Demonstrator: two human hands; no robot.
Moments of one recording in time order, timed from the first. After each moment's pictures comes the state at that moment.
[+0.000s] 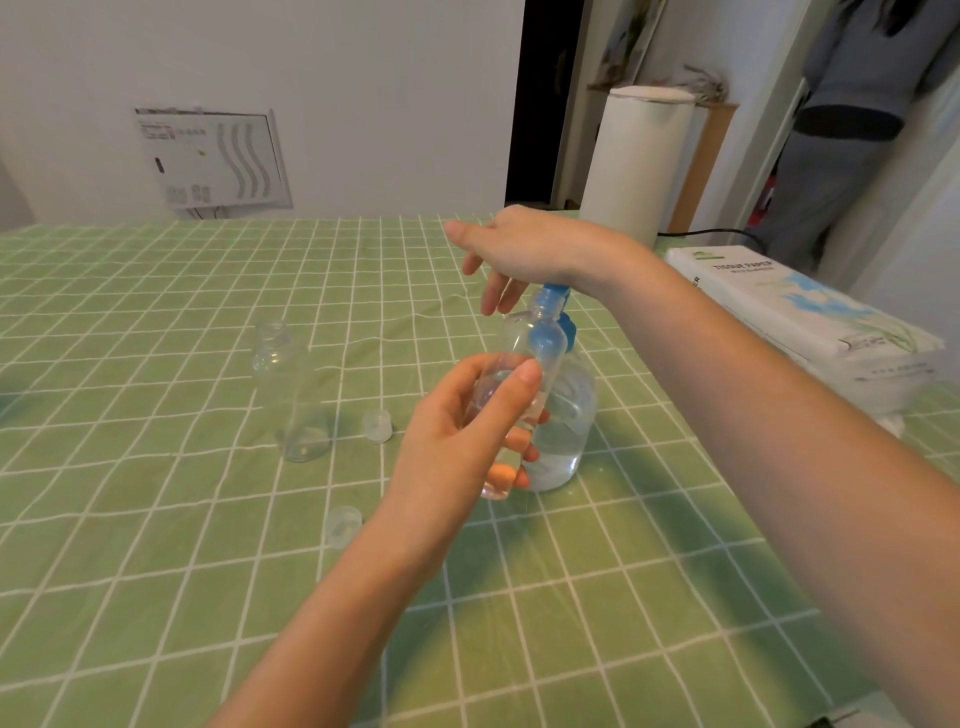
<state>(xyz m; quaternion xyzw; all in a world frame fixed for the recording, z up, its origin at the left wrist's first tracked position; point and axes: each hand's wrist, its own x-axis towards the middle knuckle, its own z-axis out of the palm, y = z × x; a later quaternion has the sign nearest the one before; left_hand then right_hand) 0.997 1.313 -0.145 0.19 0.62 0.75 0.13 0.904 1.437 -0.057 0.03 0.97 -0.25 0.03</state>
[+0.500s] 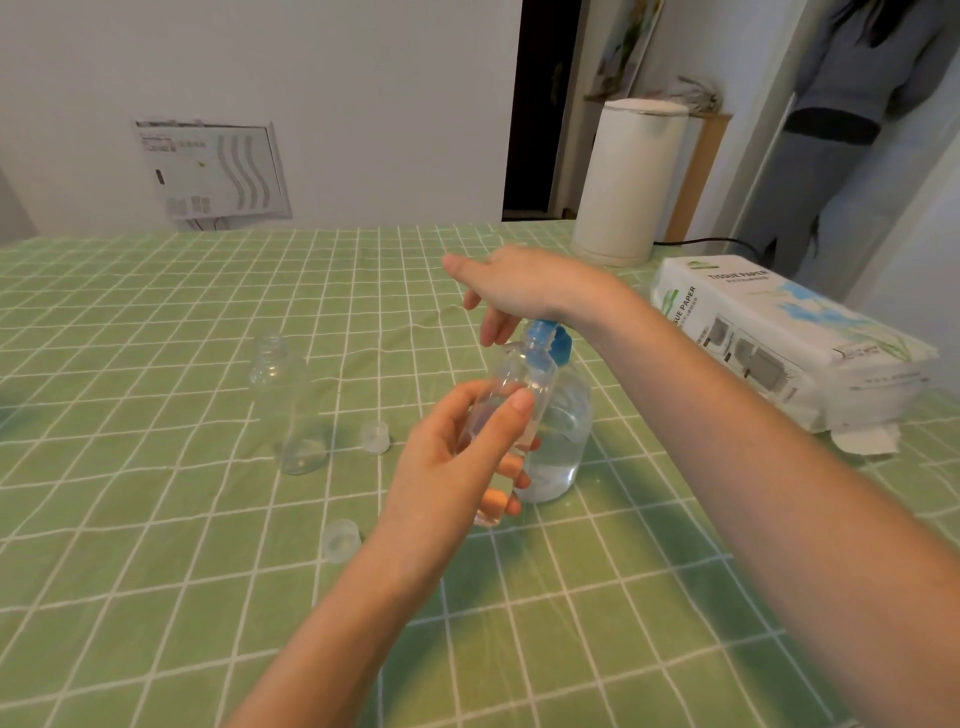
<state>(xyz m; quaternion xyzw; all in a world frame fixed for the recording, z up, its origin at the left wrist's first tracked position) 0.998 1.309 -0.154 0.19 0.62 0.75 0.13 0.906 1.434 -0.070 0.04 0.97 -0.24 0.04</state>
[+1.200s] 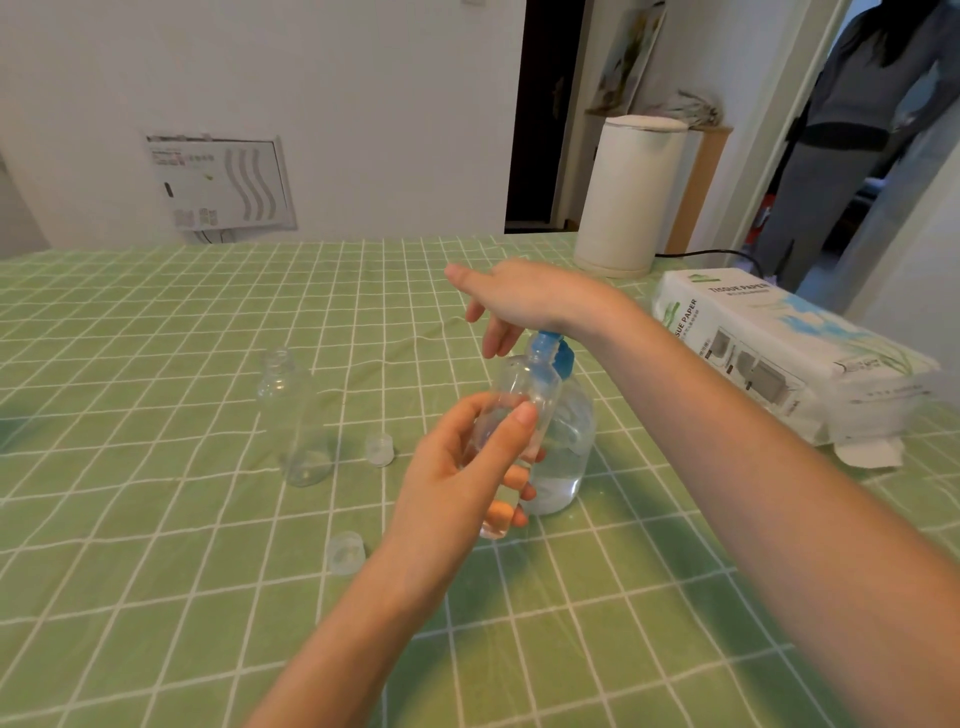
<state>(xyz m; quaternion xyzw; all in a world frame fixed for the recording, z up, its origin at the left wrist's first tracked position) 1.000 1.311 -0.152 0.19 0.61 0.75 0.13 0.905 1.435 -0.069 0.05 0.96 -0.26 0.05</state>
